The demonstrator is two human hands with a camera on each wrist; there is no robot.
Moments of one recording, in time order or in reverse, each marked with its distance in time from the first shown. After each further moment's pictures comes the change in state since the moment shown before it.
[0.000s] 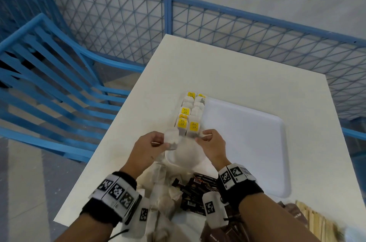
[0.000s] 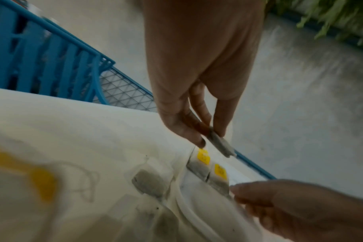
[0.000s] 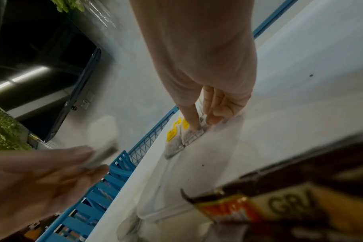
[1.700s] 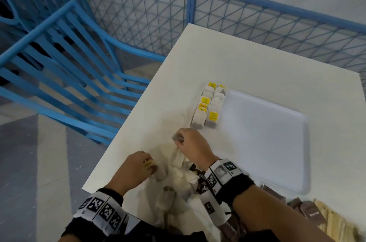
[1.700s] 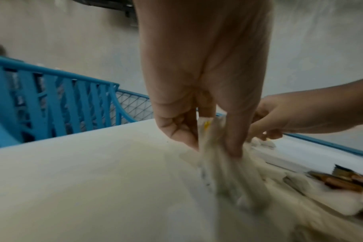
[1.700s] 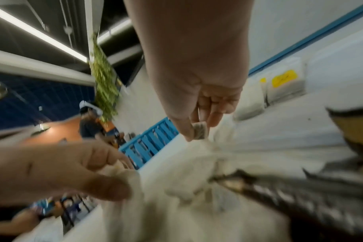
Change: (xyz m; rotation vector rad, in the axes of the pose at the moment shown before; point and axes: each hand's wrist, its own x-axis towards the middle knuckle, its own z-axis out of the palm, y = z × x) left_hand -0.061 -0.066 -0.053 0.751 -0.078 -0.036; right_hand -0.057 -0.031 0.070 -0.631 -0.423 -0.578
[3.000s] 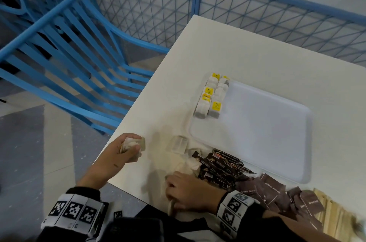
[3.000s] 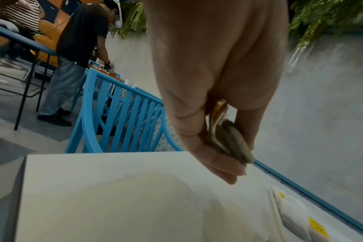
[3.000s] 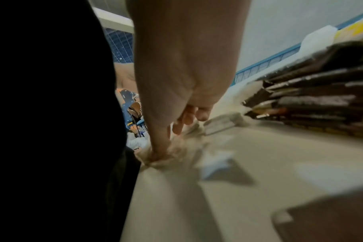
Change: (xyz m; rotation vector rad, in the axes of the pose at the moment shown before) left_hand -0.041 -0.024 -0.025 -0.796 0.127 -0.065; right_hand -0.101 0.001 0.047 -0.269 -0.473 -0.695
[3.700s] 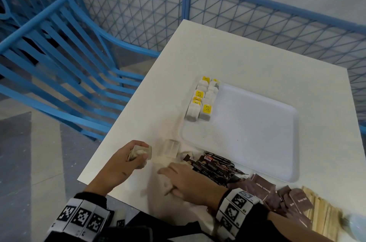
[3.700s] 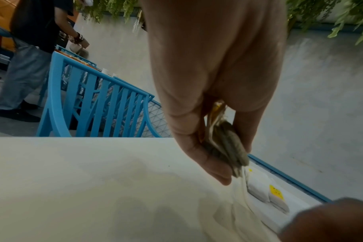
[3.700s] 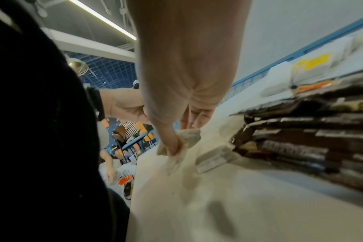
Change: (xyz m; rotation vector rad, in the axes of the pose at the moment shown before) left_hand 0.002 0.012 0.032 0.090 -0.091 0.023; right_hand -0.009 0.009 -0.018 0.127 0.103 0.226
